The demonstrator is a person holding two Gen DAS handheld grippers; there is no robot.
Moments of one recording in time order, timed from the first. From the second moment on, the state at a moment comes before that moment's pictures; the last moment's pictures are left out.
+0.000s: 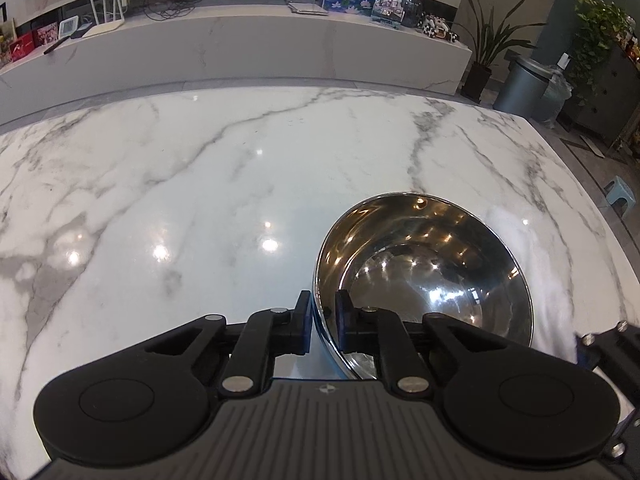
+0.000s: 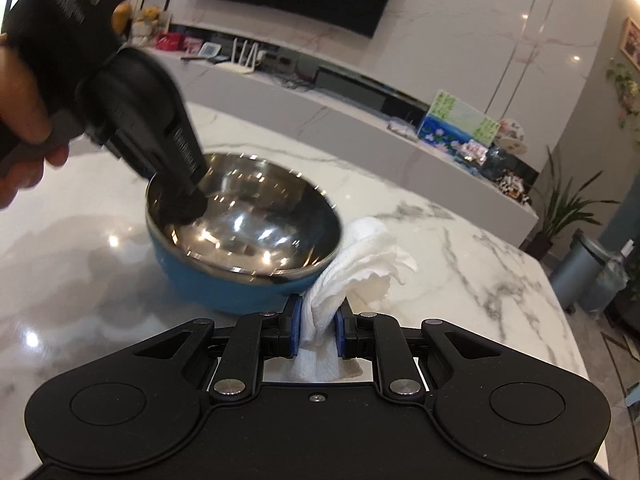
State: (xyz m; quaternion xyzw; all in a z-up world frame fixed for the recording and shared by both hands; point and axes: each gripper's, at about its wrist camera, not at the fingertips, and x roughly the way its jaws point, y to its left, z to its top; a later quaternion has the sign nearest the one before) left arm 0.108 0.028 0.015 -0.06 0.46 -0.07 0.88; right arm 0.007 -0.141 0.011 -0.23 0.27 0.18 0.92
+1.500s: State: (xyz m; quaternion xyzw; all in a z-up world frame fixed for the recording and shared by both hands) left arm 0.104 0.023 0.009 -0.06 0.48 -0.08 0.87; right arm 0.034 -0.157 -0.002 -0.17 0.33 0.13 0.92
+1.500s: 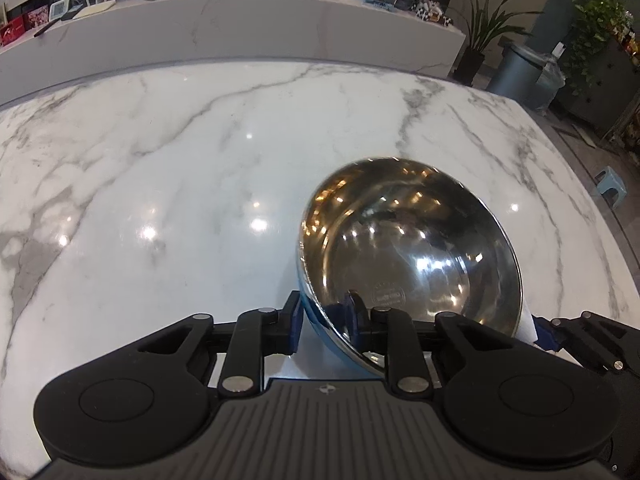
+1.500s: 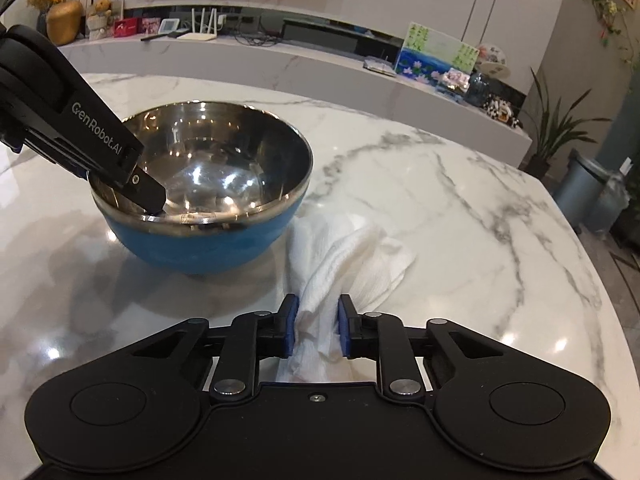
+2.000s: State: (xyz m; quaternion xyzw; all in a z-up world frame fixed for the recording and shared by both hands) left arm 0.100 0.026 0.015 -0.06 0.48 -0.07 0.87; right arm 0.016 -0.148 0.010 -0.20 0.26 0.15 0.93
